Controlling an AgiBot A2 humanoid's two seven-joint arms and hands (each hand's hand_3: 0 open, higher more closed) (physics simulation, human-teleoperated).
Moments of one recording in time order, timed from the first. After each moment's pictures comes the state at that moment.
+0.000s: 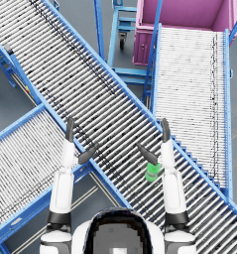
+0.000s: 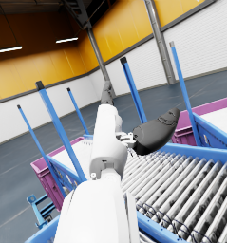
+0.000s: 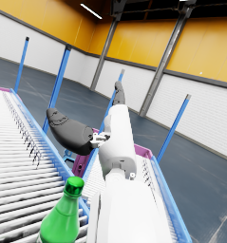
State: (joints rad) left arm 0.25 1.40 0.10 -1.77 1.75 0.00 0.00; right arm 0.25 -1.39 0.10 1.77 1.75 0.00 0.00
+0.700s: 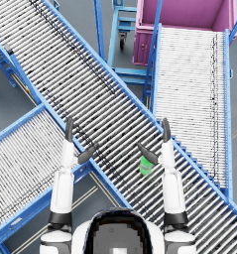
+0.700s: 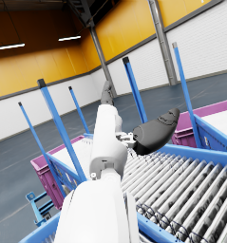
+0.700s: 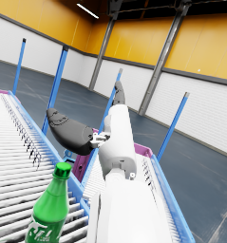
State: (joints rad) left arm 0.25 1.42 0.08 -1.77 1.75 0.00 0.00; right arm 0.25 -1.42 0.08 1.77 1.75 0.00 0.00
